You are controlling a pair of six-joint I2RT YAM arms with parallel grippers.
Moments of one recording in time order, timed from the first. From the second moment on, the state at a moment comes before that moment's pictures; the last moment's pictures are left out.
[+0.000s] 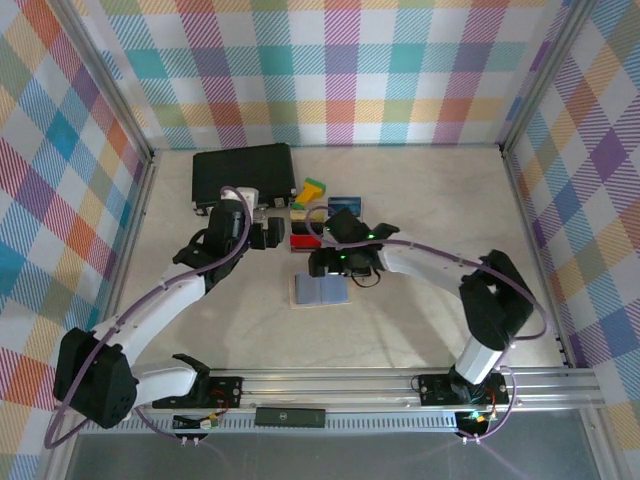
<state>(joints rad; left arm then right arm) -0.43 1.18 0.85 -0.24 -0.20 -0.27 0.82 1.73 1.22 -0.62 -0.07 0.67</state>
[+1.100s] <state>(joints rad) -0.26 1.02 0.86 -0.53 -0.23 -0.59 0.92 2.12 1.59 -0.84 0.03 0.68</state>
